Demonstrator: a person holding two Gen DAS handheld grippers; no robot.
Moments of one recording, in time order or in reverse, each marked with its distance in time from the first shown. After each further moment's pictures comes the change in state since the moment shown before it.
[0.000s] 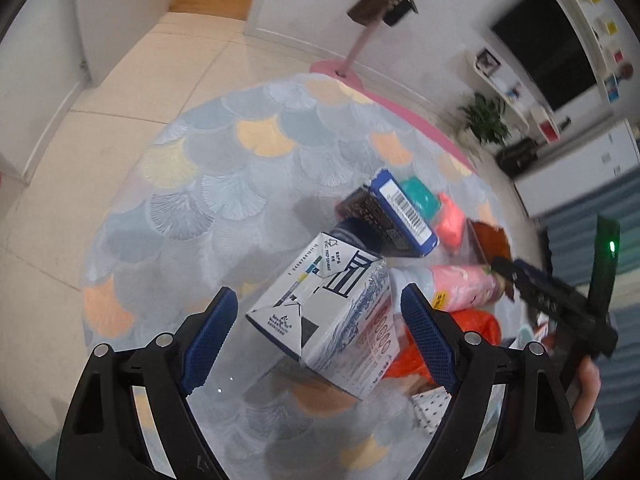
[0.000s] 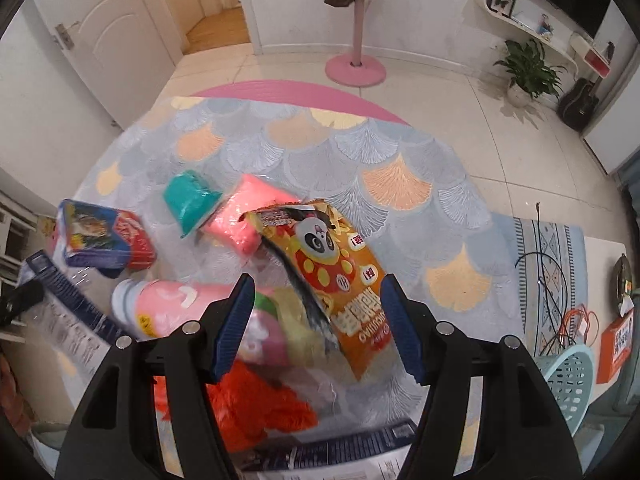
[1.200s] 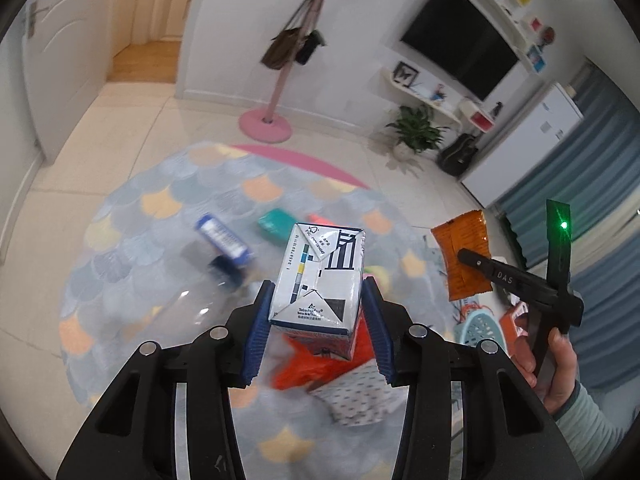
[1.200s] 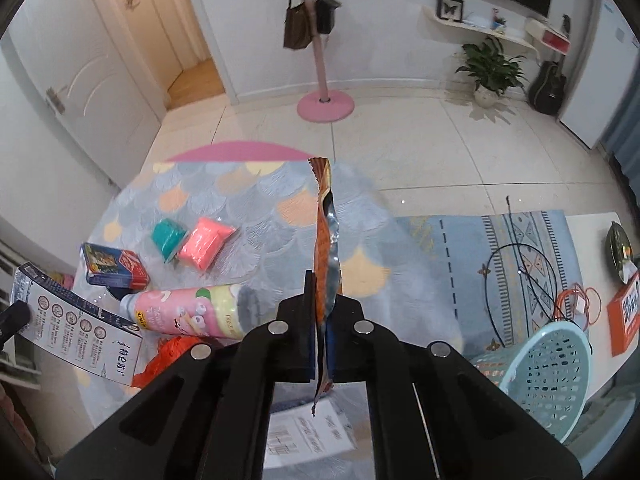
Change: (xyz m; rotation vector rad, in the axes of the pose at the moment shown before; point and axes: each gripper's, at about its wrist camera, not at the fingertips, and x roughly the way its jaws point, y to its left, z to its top) left arm -0.066 -0.102 -0.027 0.212 -0.176 -0.152; right arm -0.088 -0.093 -0.030 0.146 -0.174 0.030
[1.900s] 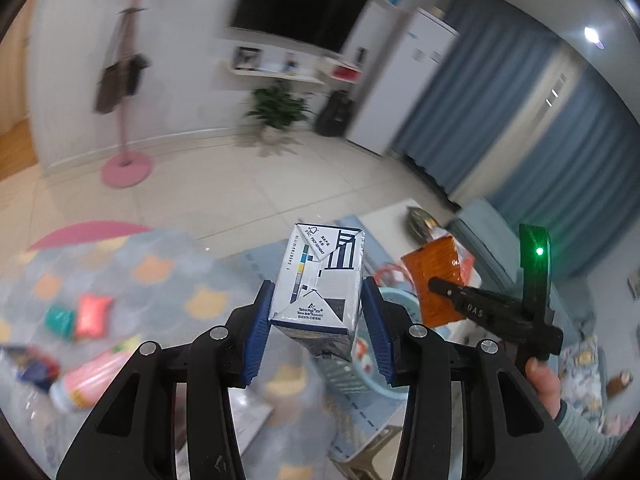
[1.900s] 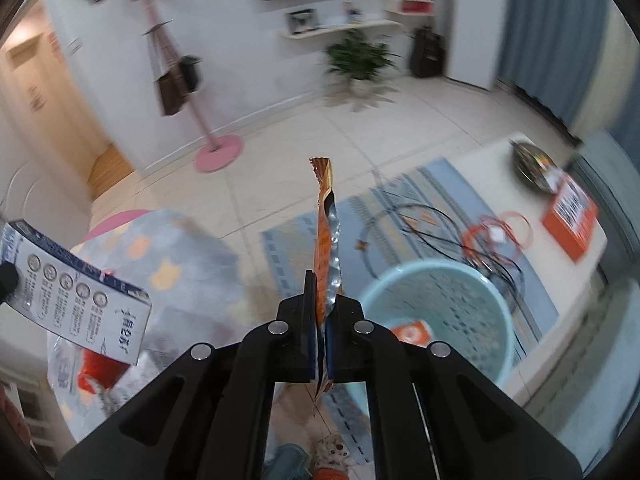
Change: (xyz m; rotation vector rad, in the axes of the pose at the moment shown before) left arm 0.085 -0.244 -0.003 0.414 0.061 -0.307; right arm -0.108 -0.226 -0.092 0.407 -0.097 -0.234
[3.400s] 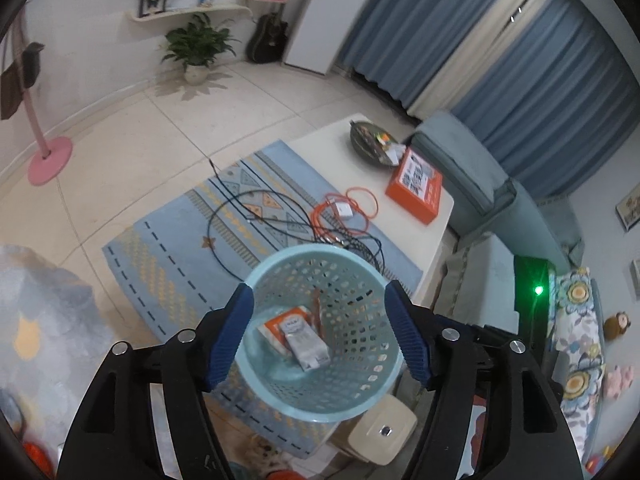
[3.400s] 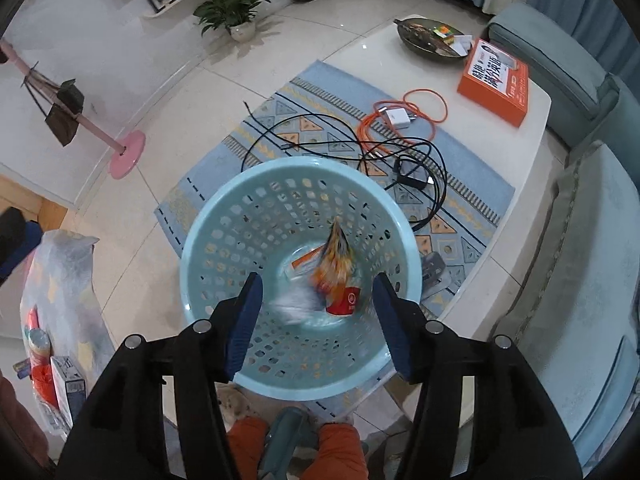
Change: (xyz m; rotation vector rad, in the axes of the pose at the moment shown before) left arm 0.184 -0.124 -0.012 0.124 0.260 -0.113; right arm 0.057 -0.152 -0.057 0.299 0.214 -0.102
